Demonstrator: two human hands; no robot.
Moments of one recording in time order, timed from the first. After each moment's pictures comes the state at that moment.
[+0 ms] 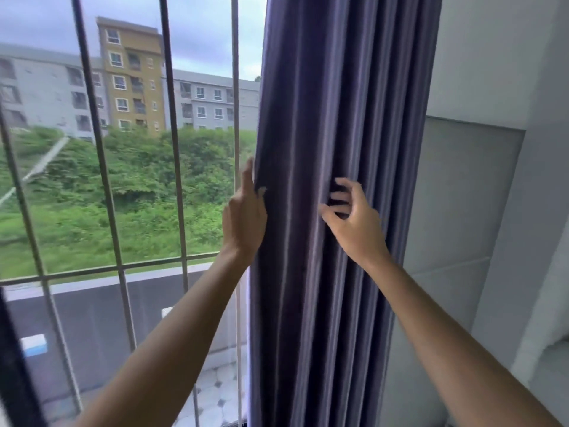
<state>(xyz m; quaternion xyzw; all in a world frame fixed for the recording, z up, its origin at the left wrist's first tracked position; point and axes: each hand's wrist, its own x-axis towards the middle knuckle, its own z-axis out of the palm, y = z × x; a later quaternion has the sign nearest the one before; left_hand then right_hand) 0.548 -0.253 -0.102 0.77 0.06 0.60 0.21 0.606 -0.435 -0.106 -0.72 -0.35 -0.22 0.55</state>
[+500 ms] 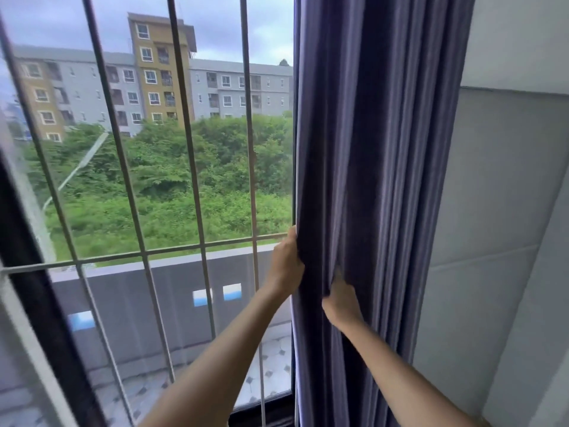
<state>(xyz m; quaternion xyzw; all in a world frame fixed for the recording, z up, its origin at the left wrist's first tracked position) 0.567 -0.288 -0.194 0.86 0.06 0.38 0.34 0.637 -0.393 -0.277 -0.86 -0.25 -0.03 0.44</state>
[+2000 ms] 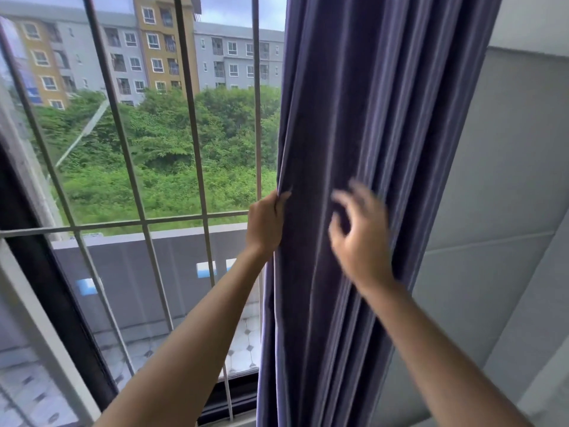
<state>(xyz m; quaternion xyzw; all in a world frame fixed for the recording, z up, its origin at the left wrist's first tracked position) 0.574 -0.238 -0.190 0.79 0.10 0.51 0.31 0.601 -0.407 -0.192 -0.73 -0.36 -0.42 0.40</state>
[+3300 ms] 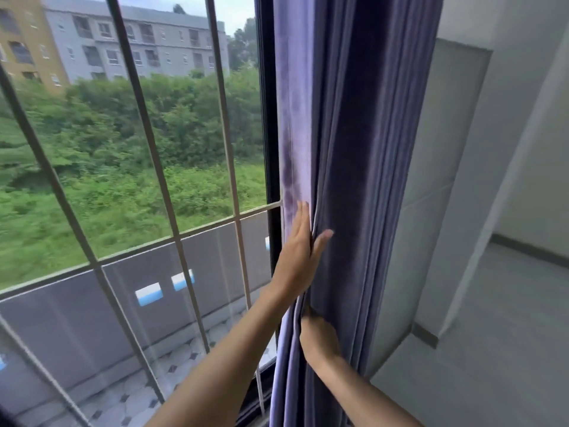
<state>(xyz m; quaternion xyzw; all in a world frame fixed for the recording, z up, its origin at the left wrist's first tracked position) 0.580 -0.261 -0.245 0.86 -0.12 0.27 0.40 0.563 -0.333 -0.383 -0.98 -0.14 -0.01 0.17</state>
